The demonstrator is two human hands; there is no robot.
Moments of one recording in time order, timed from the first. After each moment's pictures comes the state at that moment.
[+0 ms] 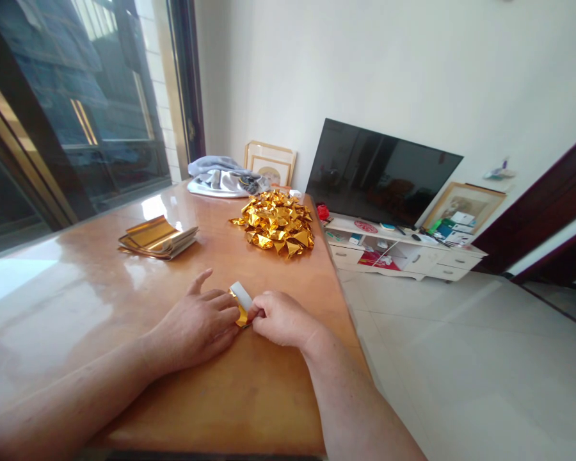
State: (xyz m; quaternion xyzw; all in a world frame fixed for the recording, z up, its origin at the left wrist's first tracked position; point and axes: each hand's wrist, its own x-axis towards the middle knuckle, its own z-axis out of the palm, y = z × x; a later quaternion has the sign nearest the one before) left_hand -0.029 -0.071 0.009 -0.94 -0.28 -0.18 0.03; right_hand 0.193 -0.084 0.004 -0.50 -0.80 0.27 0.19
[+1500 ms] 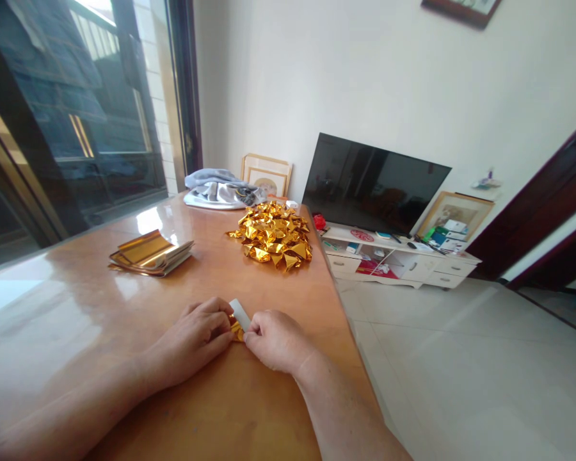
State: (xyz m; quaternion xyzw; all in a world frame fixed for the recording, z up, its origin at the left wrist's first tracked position) left_hand -0.031 -0.049 -0.012 -0.90 -0.35 -0.22 -0.13; right_hand 0.185 -0.084 -0.009 -0.60 -0.74 0.25 0.18
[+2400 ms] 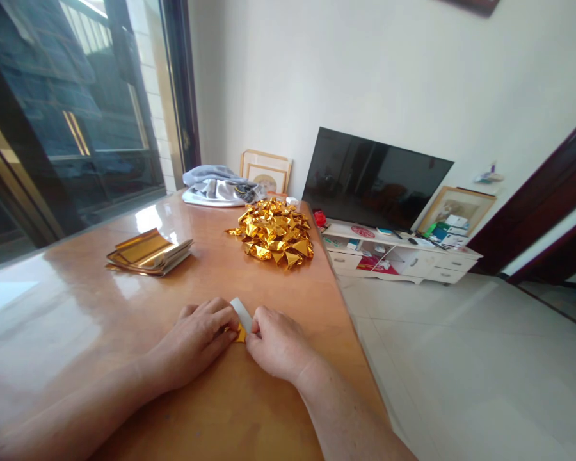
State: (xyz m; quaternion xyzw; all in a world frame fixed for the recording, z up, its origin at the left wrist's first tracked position) left_hand -0.029 -0.052 -0.008 -0.89 -0.38 -0.18 -0.15; right_hand 0.173 -0.093 -0.001 -0.65 -0.73 0.18 0.15
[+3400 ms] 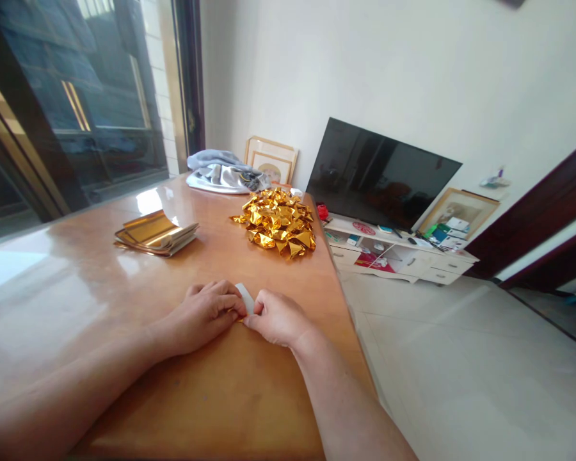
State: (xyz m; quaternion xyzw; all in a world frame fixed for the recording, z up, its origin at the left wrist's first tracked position) left_hand -0.030 -0.044 -0.015 -0.90 -0.37 -0.19 -0.17; right_hand 0.178 -0.080 -0.001 -0.65 -0.69 0.30 0.14
